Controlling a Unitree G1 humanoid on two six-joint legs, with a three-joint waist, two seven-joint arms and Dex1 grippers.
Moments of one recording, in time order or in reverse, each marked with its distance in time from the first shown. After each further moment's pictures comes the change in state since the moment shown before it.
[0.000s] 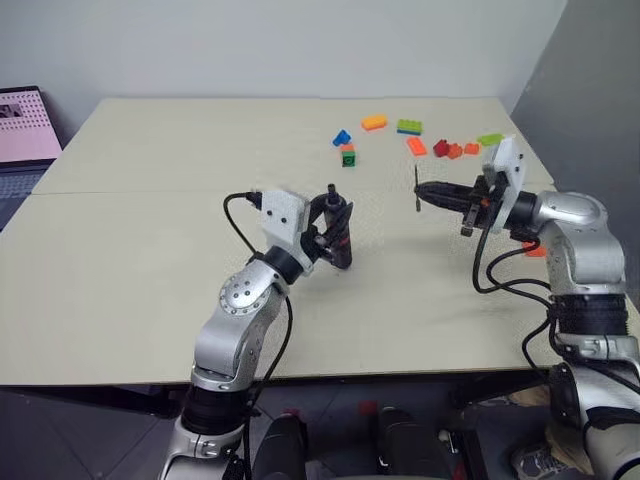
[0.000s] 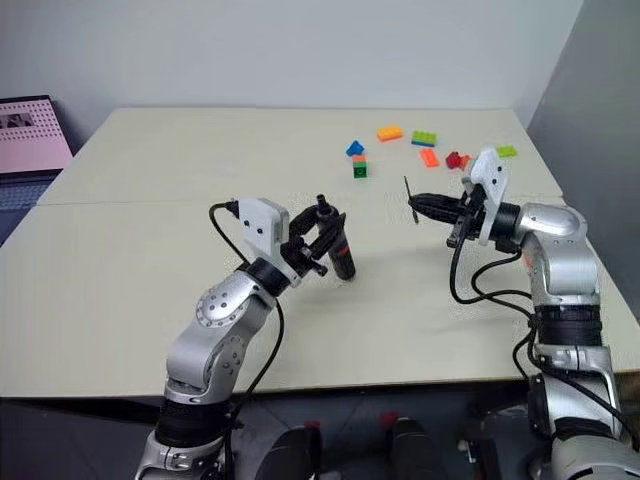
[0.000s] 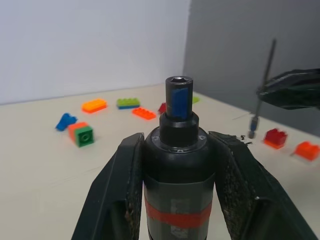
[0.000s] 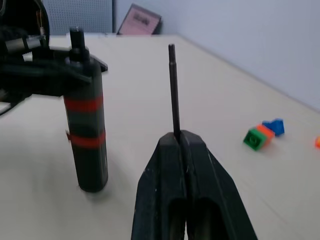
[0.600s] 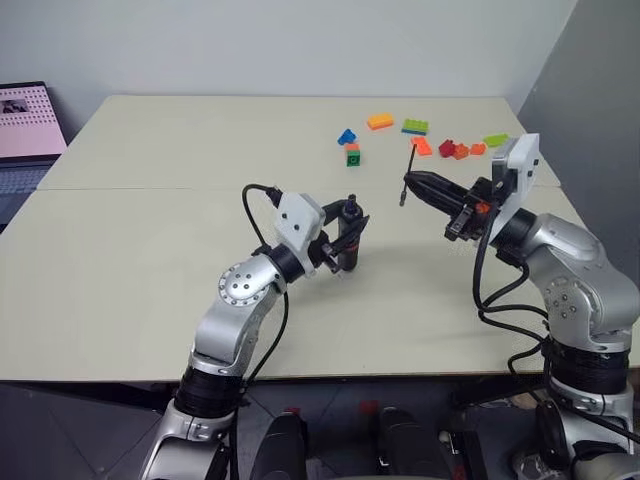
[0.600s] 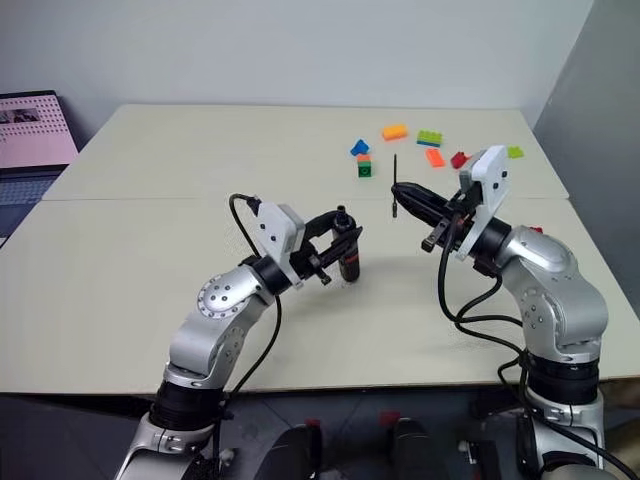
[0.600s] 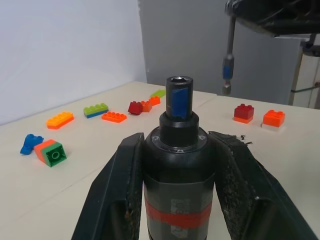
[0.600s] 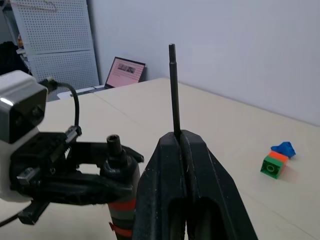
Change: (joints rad) left arm -0.027 0.040 -0.054 0.164 0.081 -0.192 -0.131; right arm 0.119 0.073 -0.002 -0.372 0.232 0.248 -0.349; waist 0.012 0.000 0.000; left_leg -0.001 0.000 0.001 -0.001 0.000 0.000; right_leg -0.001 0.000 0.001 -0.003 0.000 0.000
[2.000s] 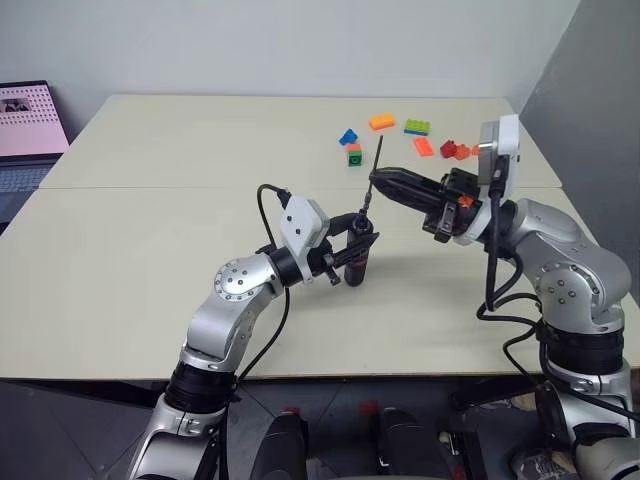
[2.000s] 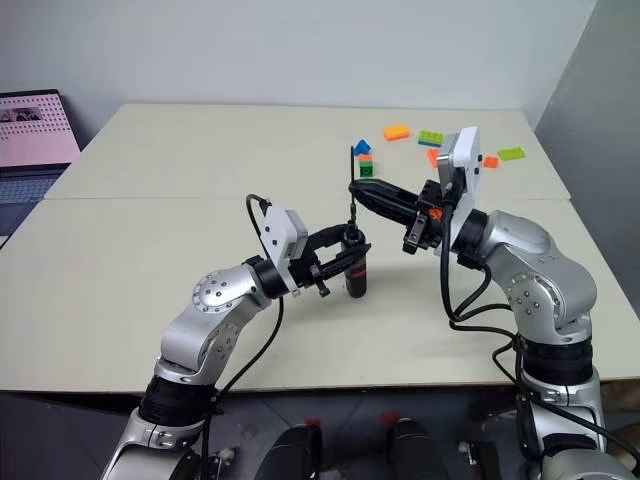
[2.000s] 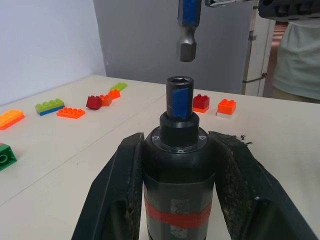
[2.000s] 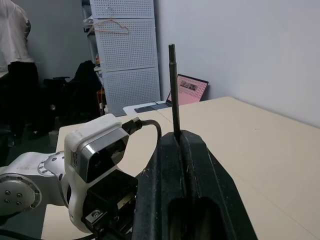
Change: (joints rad) left arm -0.036 0.070 -0.008 0.005 -0.088 0.059 -0.171; right arm -0.105 -0.041 0.104 0.062 0.192 -0.007 0.082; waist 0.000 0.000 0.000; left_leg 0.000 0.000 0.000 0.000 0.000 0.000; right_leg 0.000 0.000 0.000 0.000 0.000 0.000
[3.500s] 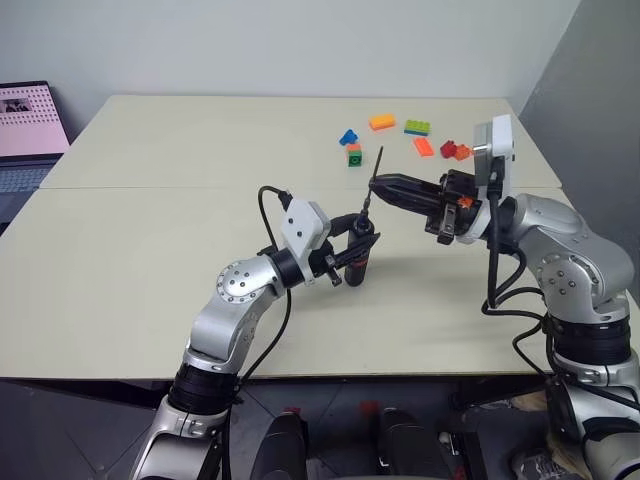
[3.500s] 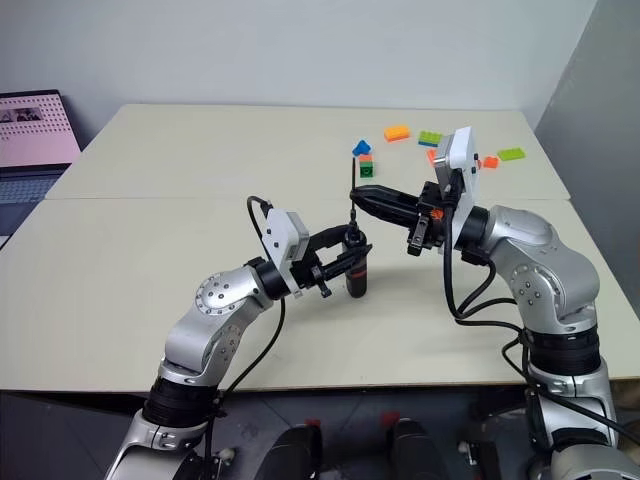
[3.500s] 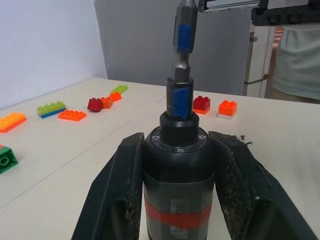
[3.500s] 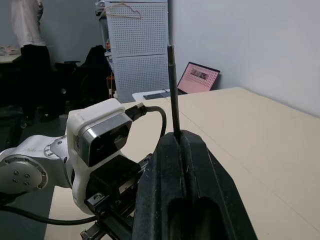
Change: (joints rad) left arm 0.009 -0.008 -0.002 0.003 0.014 -0.020 -0.001; right arm -0.031 -0.063 0.031 0.070 -0.015 -0.024 0.097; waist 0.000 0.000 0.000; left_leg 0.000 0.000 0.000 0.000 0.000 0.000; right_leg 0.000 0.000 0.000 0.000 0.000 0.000
